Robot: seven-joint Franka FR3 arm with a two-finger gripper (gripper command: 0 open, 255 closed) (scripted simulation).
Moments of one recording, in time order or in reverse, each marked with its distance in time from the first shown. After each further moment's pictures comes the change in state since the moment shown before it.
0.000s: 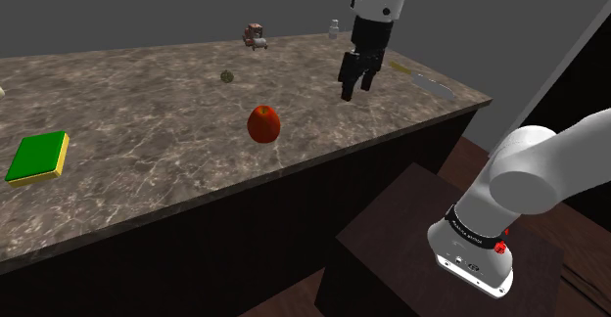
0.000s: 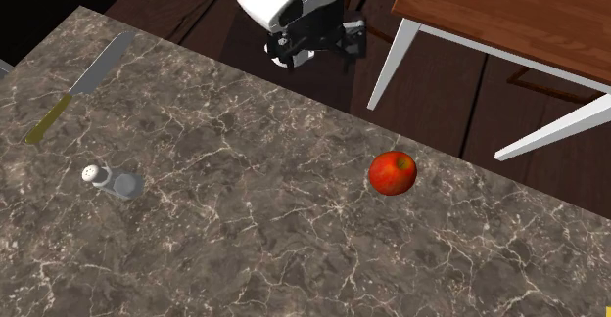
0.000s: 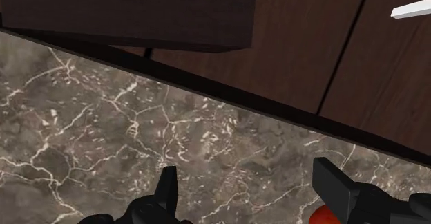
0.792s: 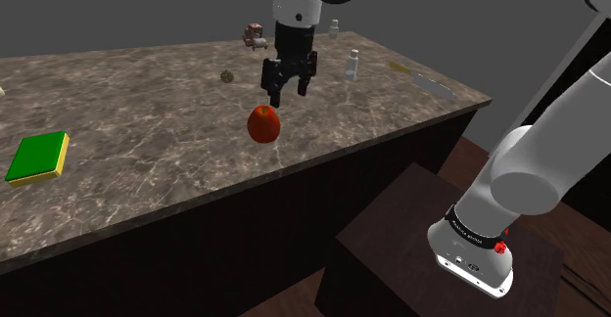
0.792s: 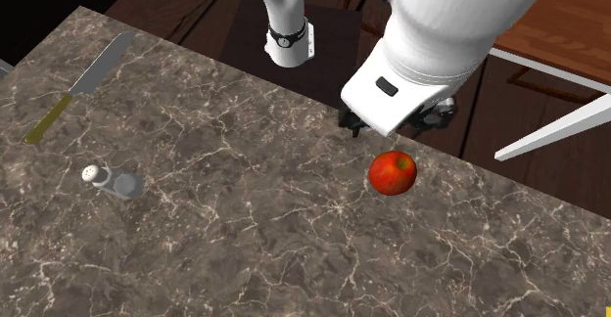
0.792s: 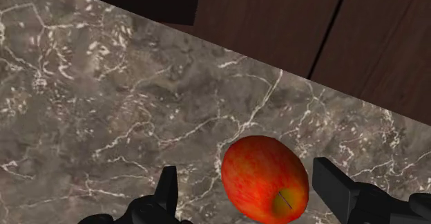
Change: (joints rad) arm 0.024 0.422 0.186 0.340 -0.072 0.115 0.227
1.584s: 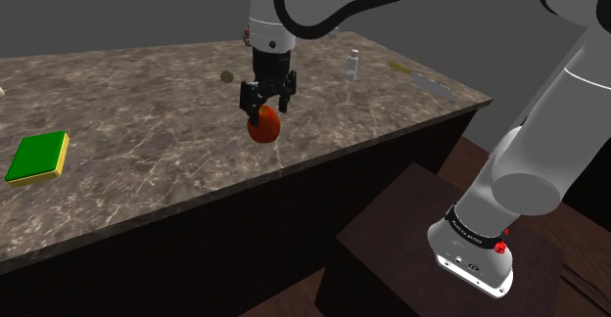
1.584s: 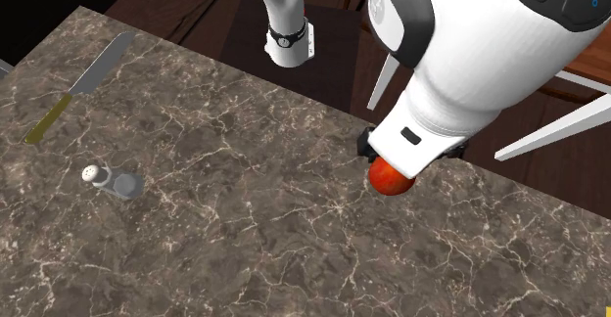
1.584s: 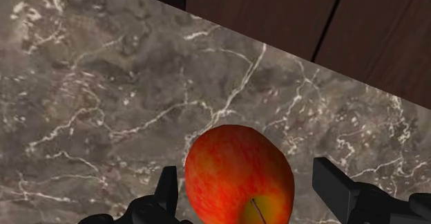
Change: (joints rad) arm 0.026 0.147 0.044 0.037 -0.063 0.108 0.080
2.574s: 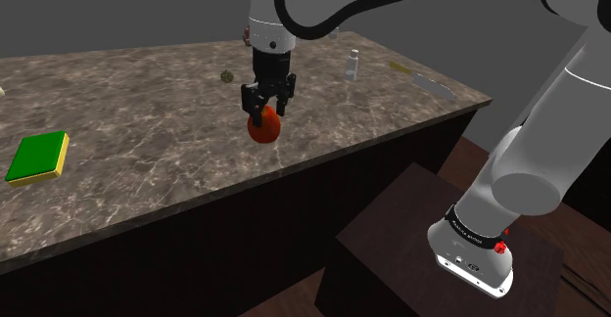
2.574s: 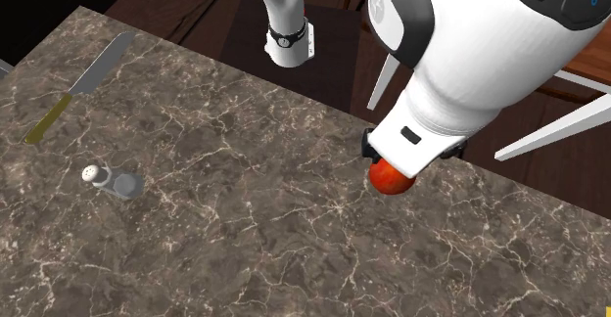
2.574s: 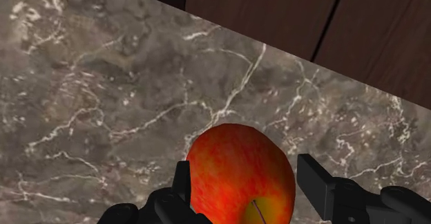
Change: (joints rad) arm 0.000 -0.003 0.000 -0.004 0.001 0.004 0.000
